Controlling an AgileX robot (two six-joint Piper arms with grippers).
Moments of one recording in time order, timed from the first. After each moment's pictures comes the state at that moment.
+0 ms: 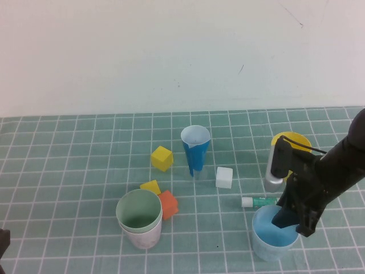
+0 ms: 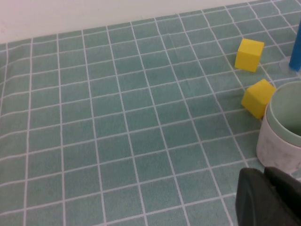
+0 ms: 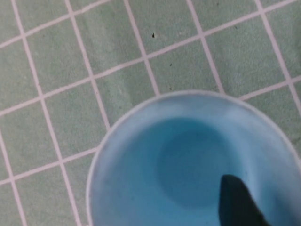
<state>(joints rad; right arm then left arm) 0.27 1.89 -1.07 0.63 0.79 -1.40 -0.34 0.44 -0.39 0.28 0.55 -0.35</state>
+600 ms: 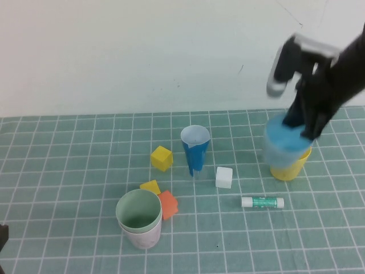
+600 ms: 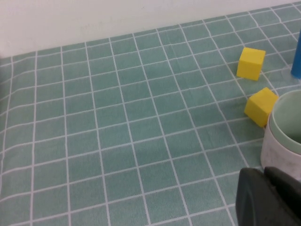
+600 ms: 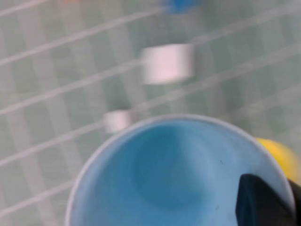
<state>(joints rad) 0.27 1.84 -1.56 0.29 0.99 -1.06 -0.34 0.44 -0.39 0.31 0.52 -0.35</state>
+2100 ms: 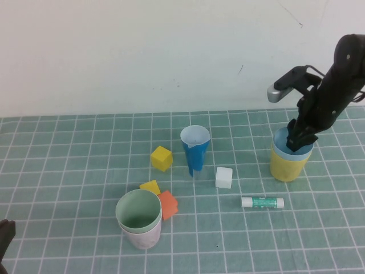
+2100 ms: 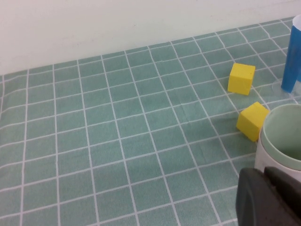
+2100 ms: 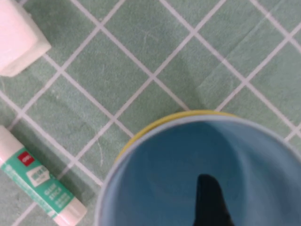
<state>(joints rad) 0.18 2.21 -1.79 0.16 1.02 -0.66 -0.34 0.44 -0.35 0.31 0.43 -0.35</state>
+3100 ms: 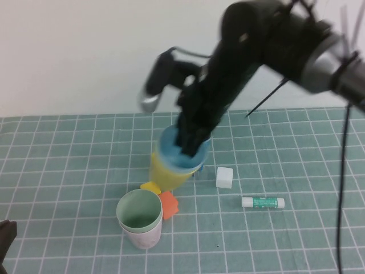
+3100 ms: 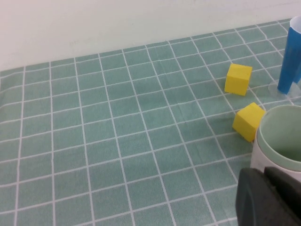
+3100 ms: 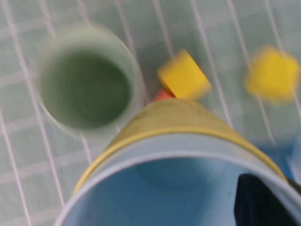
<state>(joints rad) 0.63 2.12 -2.05 0.22 1.21 -0.73 -0.34 0.44 -0.35 0.29 0.43 -0.35</state>
